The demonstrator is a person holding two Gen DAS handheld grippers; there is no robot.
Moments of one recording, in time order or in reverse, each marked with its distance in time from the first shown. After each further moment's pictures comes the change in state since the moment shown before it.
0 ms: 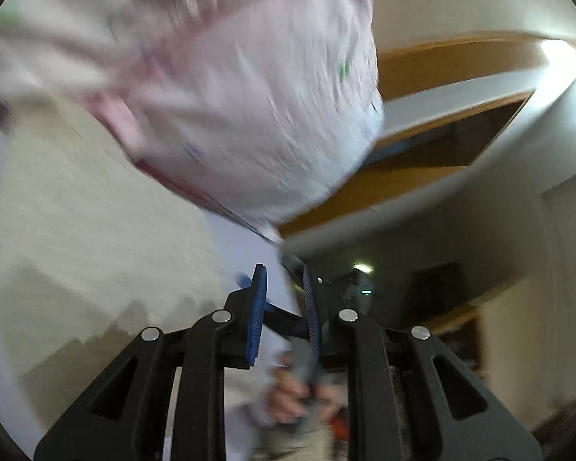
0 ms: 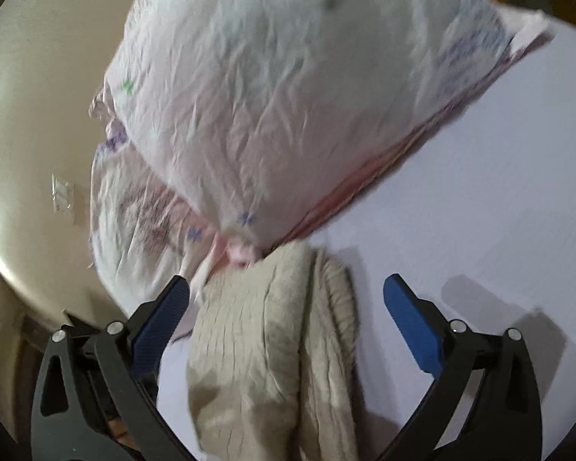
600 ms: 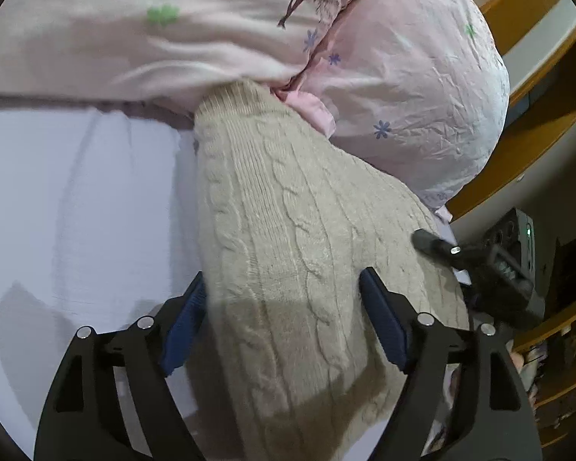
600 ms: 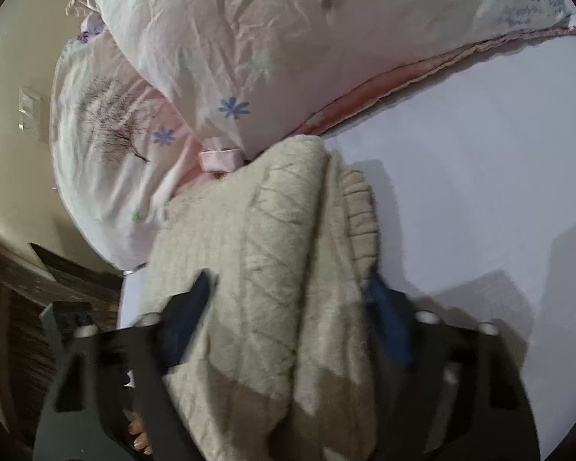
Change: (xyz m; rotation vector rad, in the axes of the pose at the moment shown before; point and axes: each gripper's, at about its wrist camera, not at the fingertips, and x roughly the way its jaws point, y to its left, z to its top) left arm -0.011 0.069 -0.034 0.133 0.008 0.521; right arm 0.060 0.021 -0.033 -0.133 0.215 -0.137
